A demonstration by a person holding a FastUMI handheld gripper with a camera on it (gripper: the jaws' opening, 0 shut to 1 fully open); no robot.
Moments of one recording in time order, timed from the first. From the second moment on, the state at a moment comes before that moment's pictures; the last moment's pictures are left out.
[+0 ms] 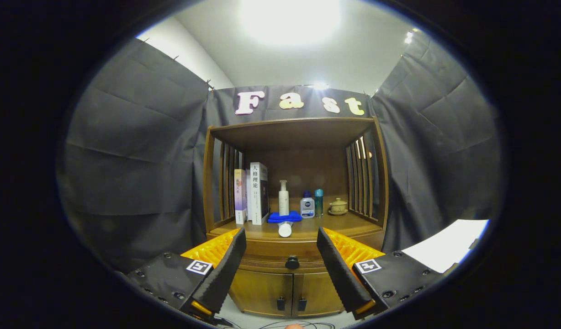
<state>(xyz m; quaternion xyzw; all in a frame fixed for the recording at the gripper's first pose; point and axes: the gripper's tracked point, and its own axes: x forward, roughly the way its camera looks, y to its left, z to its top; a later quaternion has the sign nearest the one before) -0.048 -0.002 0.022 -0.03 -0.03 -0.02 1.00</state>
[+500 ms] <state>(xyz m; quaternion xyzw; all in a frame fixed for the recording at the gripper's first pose) -0.044 0.001 -0.006 -0.03 0.00 -0.01 1.00</state>
